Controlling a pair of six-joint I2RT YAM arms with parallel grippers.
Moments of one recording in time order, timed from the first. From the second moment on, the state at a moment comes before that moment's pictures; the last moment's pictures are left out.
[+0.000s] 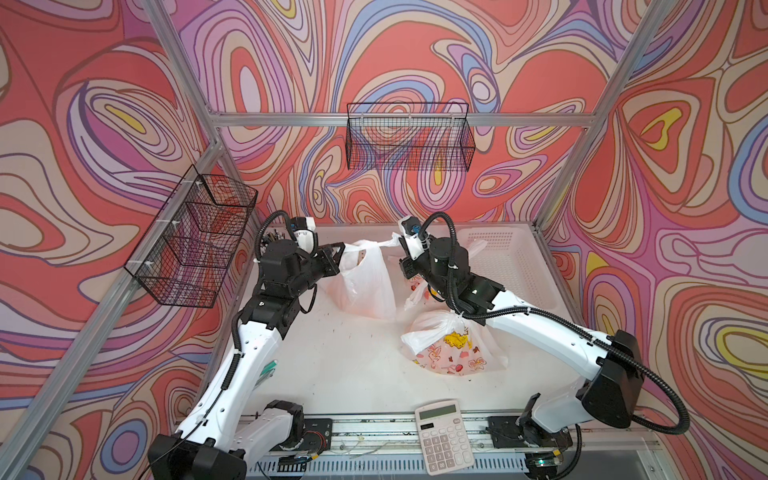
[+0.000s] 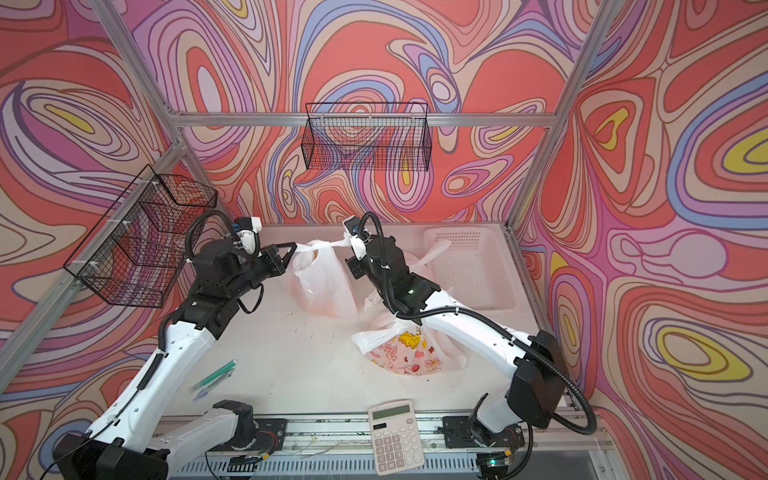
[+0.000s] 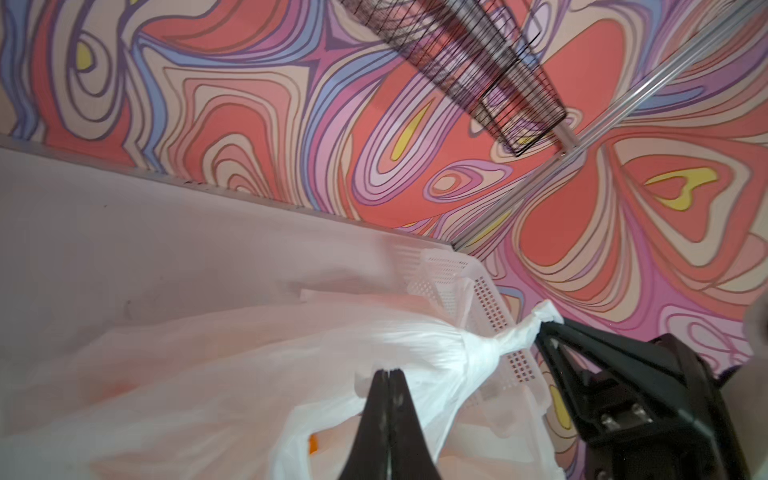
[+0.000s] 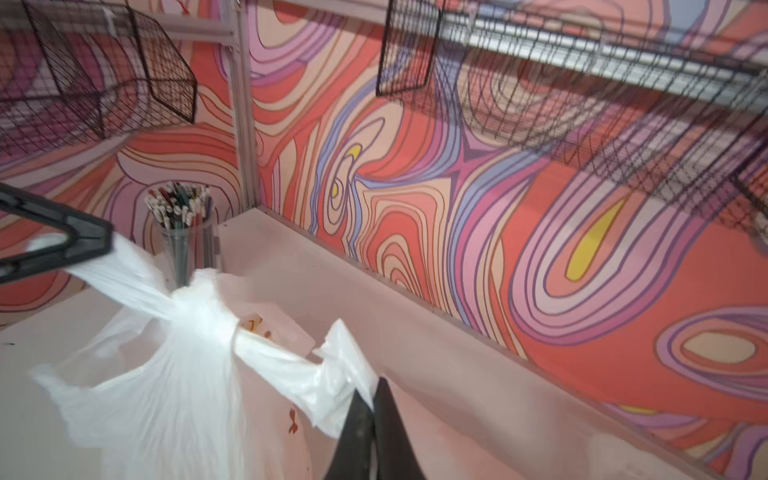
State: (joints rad) left arm -0.20 1.06 0.99 -0.21 0.28 -0.56; right arm 0.79 1.50 1.29 0.01 0.32 -0.11
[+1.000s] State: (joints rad) left arm -0.10 0.85 0.75 -0.30 -0.05 -0.42; right arm 0.53 1.42 1.24 -0.28 0.10 0.06
